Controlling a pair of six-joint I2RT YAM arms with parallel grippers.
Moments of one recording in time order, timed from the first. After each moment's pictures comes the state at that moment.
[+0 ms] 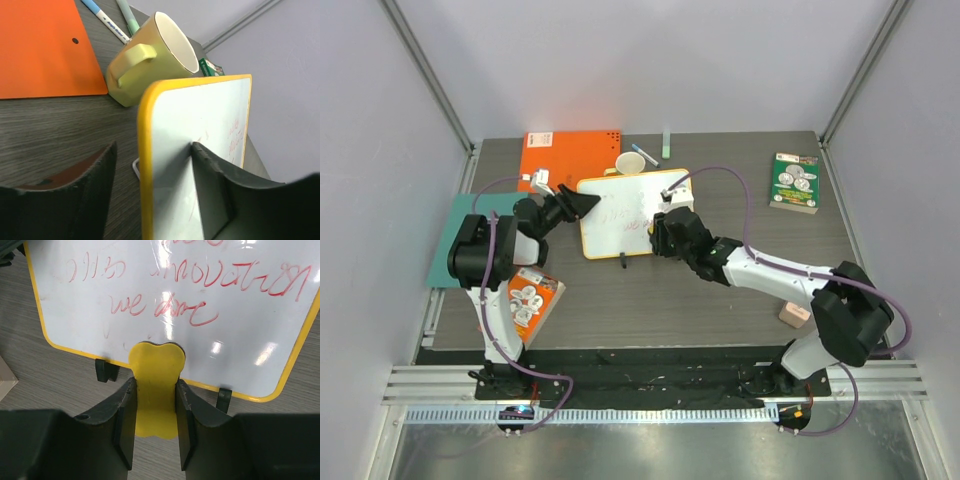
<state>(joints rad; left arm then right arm) -0.06 2.04 0.78 1.26 0.61 -0.80 0.79 1.49 0.93 0.00 0.29 0.42</state>
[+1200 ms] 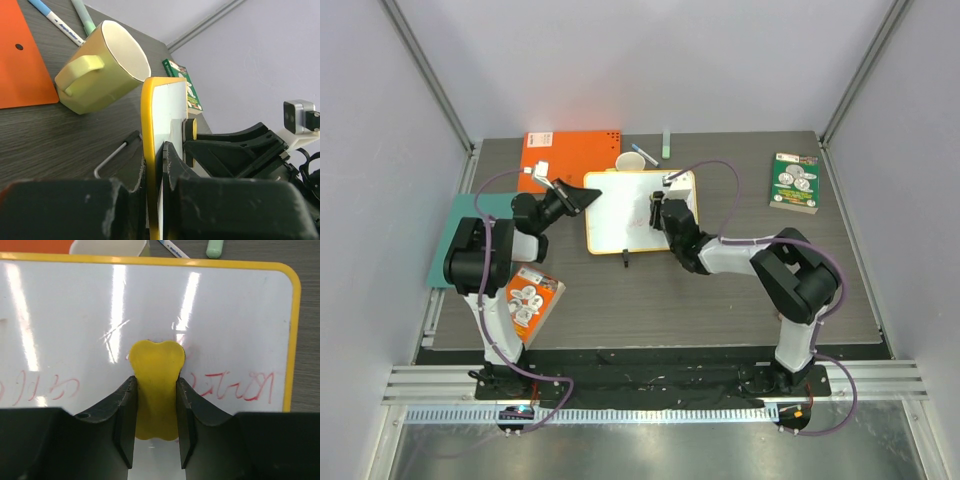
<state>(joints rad) -0.08 1.97 0.81 1.26 0.69 -0.93 0.70 1.83 0.95 0.59 0.48 0.29</state>
